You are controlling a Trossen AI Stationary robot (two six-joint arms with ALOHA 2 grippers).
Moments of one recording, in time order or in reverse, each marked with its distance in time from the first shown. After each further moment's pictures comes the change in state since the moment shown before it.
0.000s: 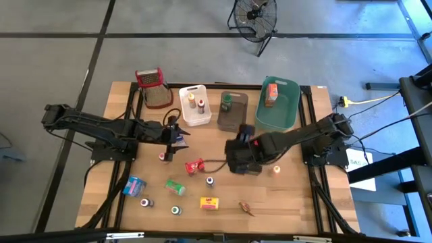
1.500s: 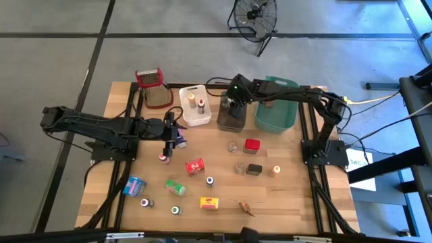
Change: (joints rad) left arm 0.065 -0.014 0.000 -0.103 -0.043 0.108; right arm -0.747 0.024 -0.294 0.577 -0.442 -0.527
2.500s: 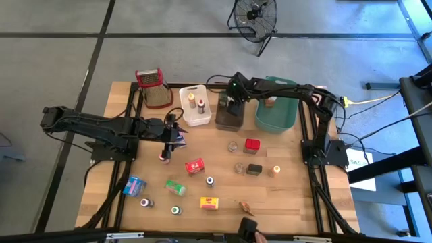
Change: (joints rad) left arm 0.000 0.000 0.000 0.002 0.087 0.006; right arm -0.078 0.104 0.001 0.082 -0.058 -0.009
